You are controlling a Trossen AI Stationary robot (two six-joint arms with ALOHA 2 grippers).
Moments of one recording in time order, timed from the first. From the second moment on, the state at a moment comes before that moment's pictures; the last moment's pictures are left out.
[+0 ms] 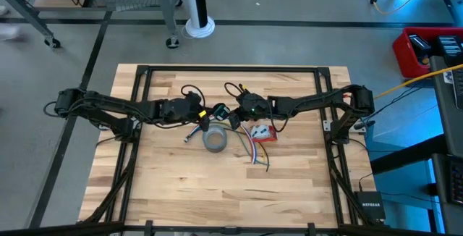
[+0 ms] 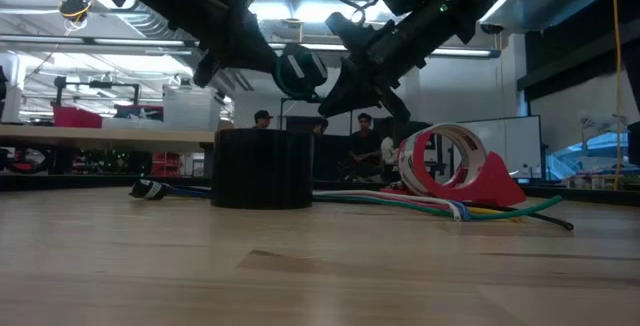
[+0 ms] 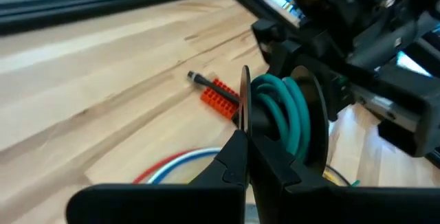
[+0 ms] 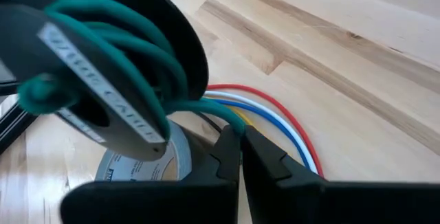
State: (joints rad) left arm 0.03 1.25 0.69 0.10 -0.35 -0.65; right arm -0.11 1.70 1.02 0.06 0.10 0.70
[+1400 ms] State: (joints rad) left arm 0.03 1.25 0.69 -0.09 -0.27 -0.76; right arm -0.11 1.70 1.02 0.14 -0.02 0.70
